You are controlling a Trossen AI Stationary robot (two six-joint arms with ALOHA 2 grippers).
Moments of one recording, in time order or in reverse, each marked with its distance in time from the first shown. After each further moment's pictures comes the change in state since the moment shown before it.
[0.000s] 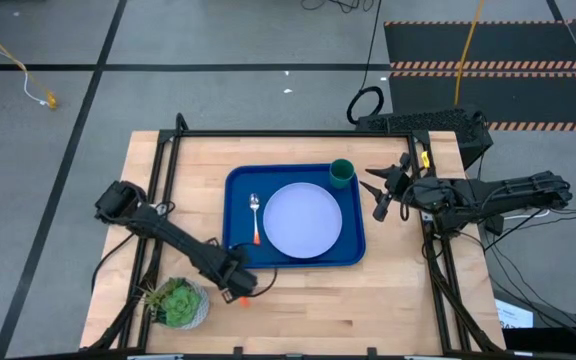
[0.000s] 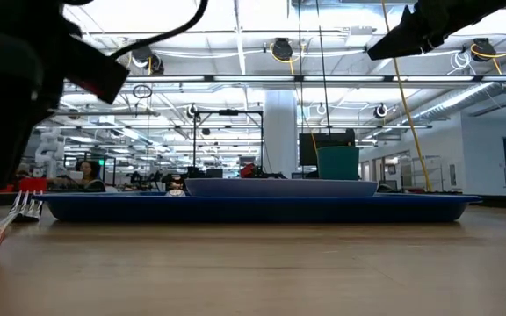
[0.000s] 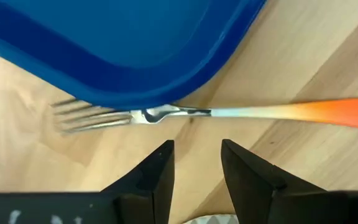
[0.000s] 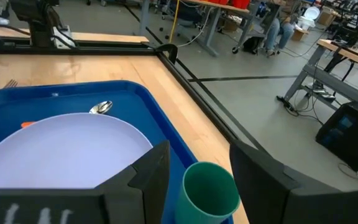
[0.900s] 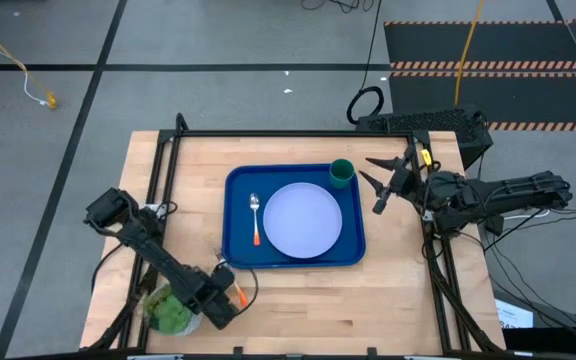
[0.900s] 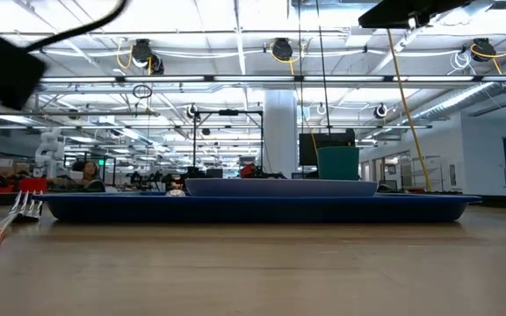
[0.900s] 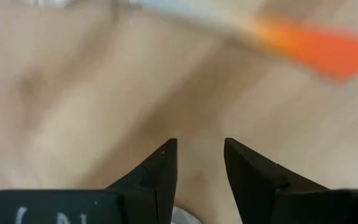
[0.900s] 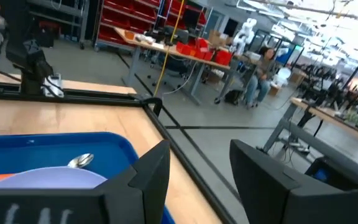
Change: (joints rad) left arm -0.246 -0.001 -0.093 0.237 0.043 -0.536; right arm -0.002 0.000 0.000 0.289 0.029 -0.261
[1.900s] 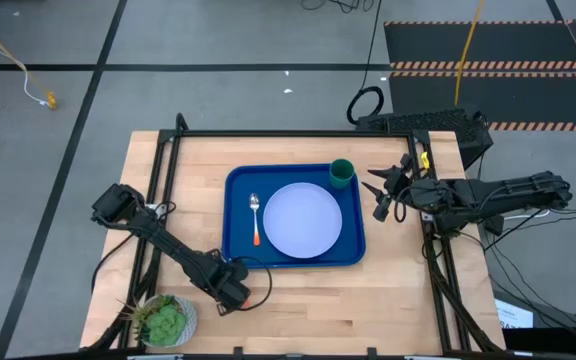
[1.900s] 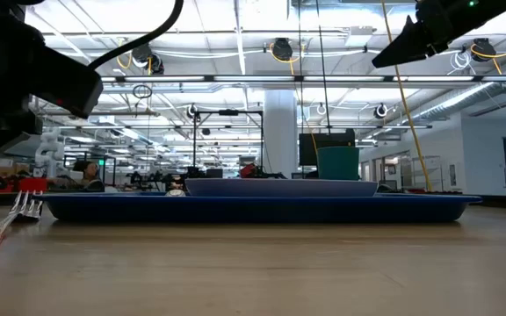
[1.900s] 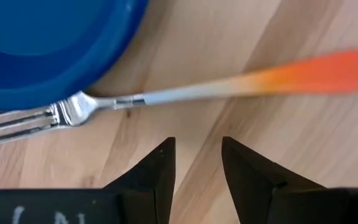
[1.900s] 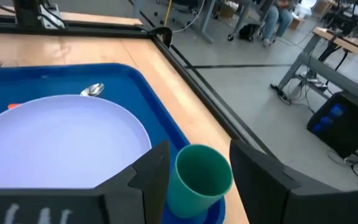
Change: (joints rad) left arm 0.167 0.002 -0.001 -0.031 -0.010 0.581; right arm 0.003 0.000 0.000 -0.363 -0.006 0.287
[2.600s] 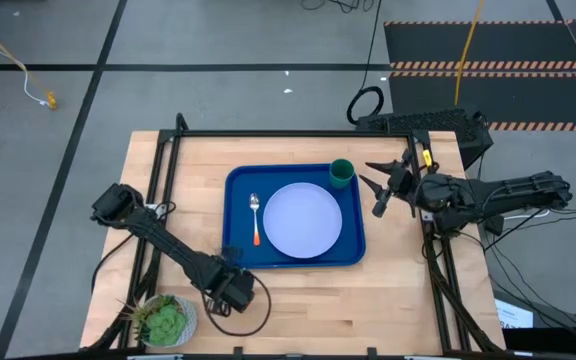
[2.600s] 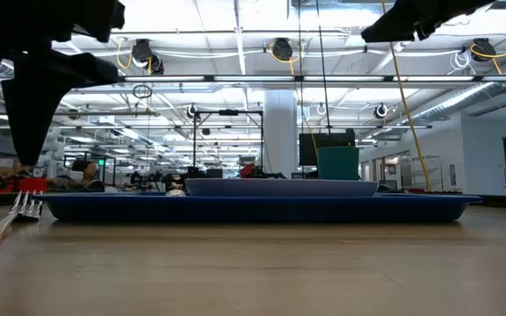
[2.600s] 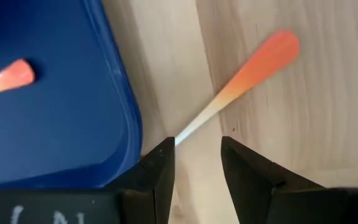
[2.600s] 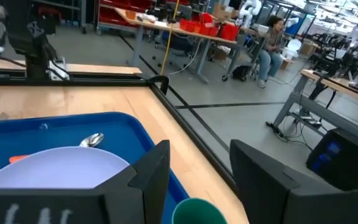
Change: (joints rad) left arm 0.000 -0.002 0.165 -0.154 -0.141 0.664; right arm 0.000 -0.001 0.000 0.235 0.008 -0.142
